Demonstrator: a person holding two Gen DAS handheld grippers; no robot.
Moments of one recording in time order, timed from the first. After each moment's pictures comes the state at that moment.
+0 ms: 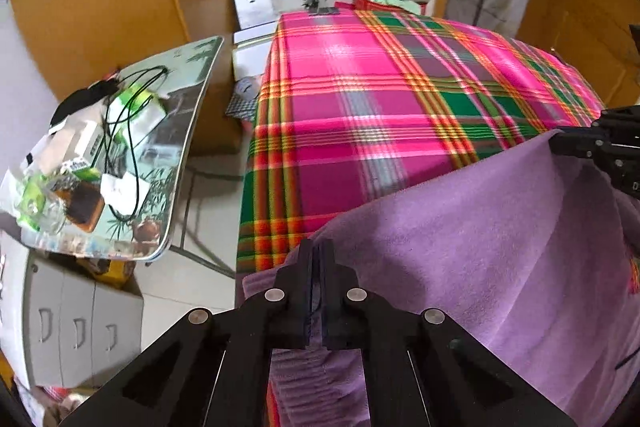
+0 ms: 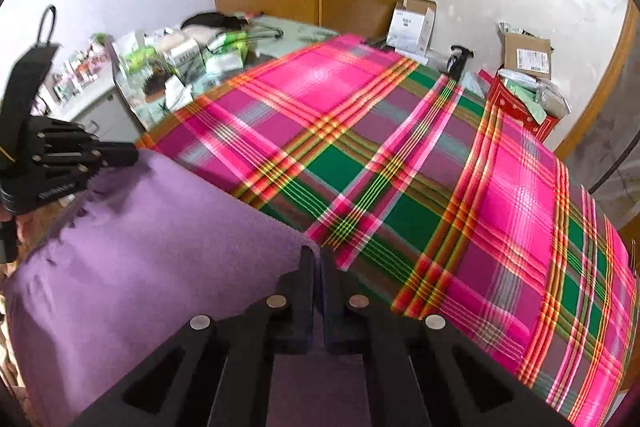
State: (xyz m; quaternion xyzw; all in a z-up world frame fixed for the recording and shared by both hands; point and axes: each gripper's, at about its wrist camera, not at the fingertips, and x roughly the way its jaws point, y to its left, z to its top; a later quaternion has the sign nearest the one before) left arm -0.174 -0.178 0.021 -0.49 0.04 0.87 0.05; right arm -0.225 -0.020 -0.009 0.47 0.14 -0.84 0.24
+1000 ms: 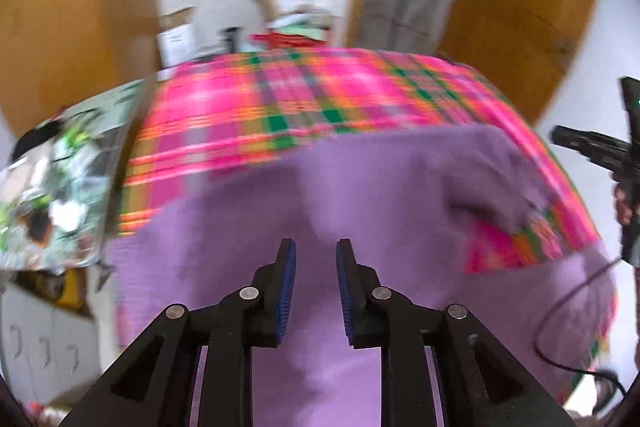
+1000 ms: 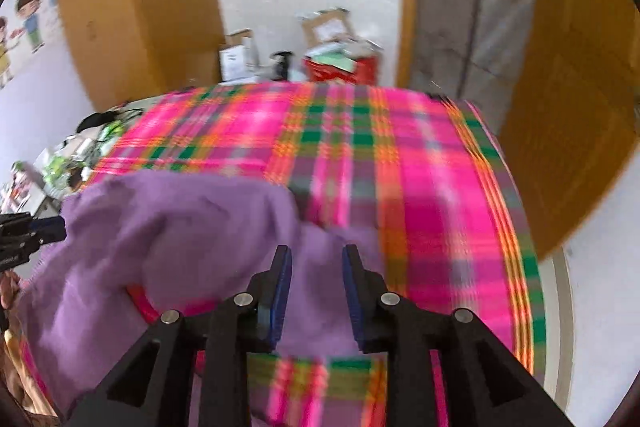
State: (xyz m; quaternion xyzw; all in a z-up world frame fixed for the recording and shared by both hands) left arm -0.065 -0.047 0.077 -0.44 0.04 0.87 0.21; right arm -0.028 0.248 0.059 0.42 -0.04 -0.90 0.00
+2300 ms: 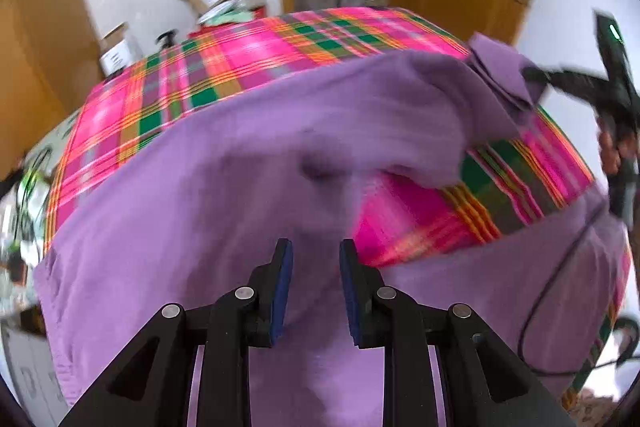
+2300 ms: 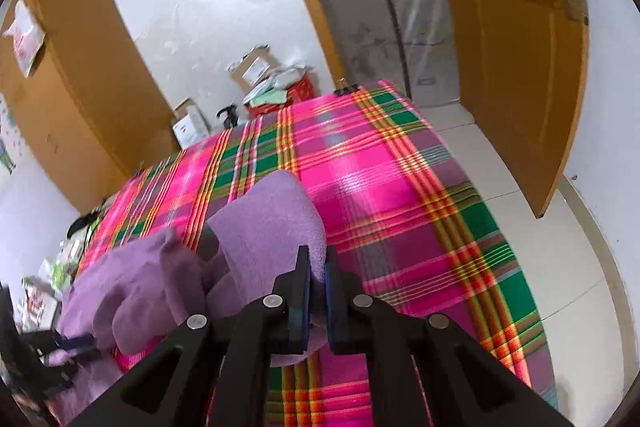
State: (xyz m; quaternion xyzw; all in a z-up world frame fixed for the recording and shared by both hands) left arm -0.038 0.076 0.034 -0.45 0.15 0.85 0.24; right arm -0.018 0.356 0.028 0.34 -0.19 -0.92 -0.06
